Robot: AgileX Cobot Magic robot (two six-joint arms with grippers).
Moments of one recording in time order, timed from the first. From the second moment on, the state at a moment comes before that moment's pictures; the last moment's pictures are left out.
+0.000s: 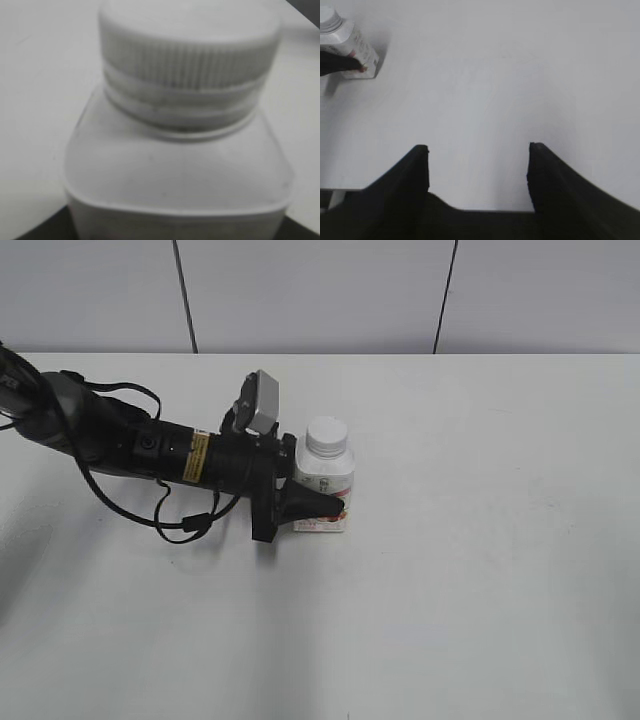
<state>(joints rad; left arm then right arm) -0.30 2.35 -1.31 1.58 -1.08 -0.70 -0.02 0.13 -0.52 0.21 1.07 -0.12</state>
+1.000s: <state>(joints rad) -0.28 2.38 -1.31 1.56 -1.10 -0.69 0.24 1.42 -1.25 0.40 1.10 0.06</state>
